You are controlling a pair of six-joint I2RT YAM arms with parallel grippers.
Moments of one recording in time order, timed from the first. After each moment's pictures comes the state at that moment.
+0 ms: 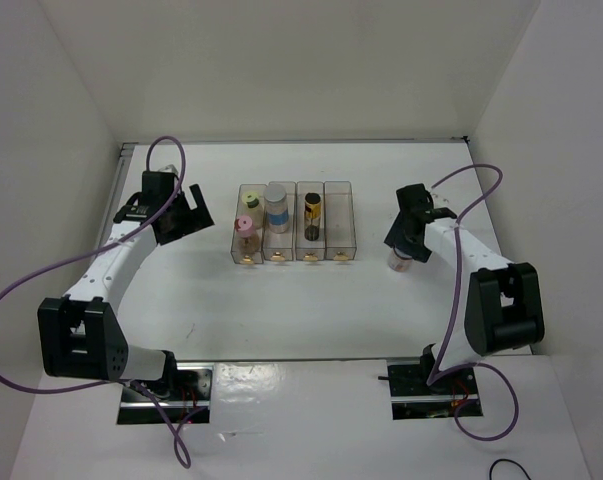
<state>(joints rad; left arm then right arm) -0.04 1.37 1.07 -0.56 0.02 -0.45 0.16 1.49 0.96 -0.60 0.30 0.67</state>
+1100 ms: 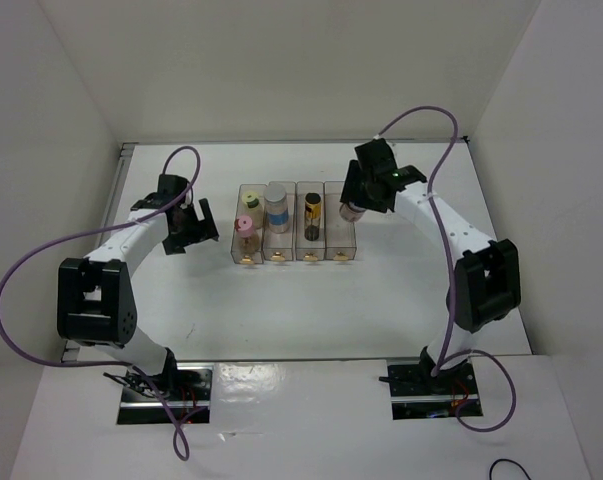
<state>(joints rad) -0.04 1.57 1.08 -0.59 0.01 -0.42 0.38 1.65 1.44 -0.64 0.20 0.57</state>
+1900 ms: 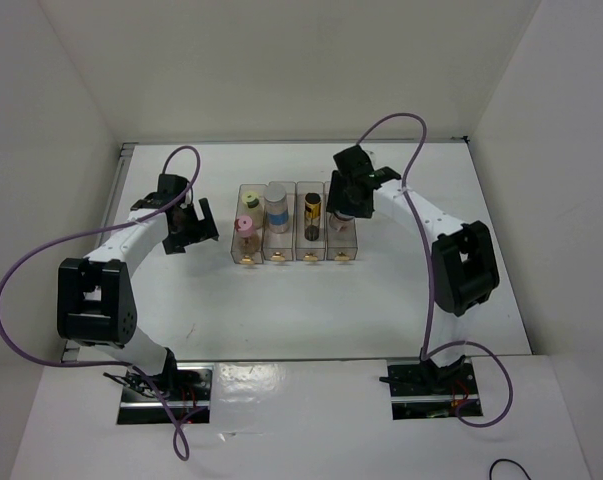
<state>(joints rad) -0.04 1.57 1.08 -0.59 0.01 -0.42 0.46 1.81 1.49 -0.64 0.21 0.56</state>
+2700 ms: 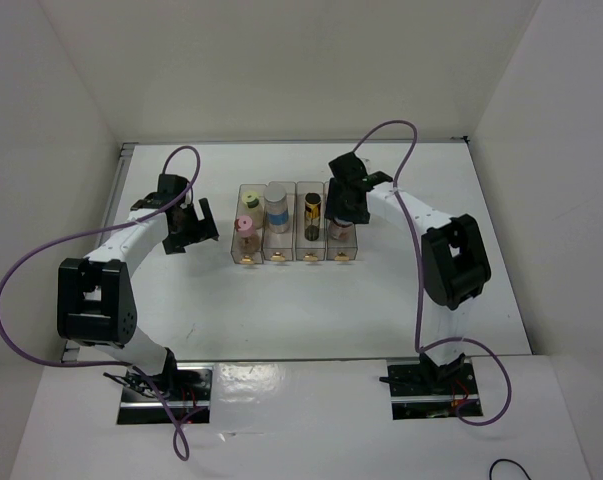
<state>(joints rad) -0.04 1.57 1.08 -0.59 0.01 -0.42 0.46 1.87 1.47 -0.61 0.22 0.56</state>
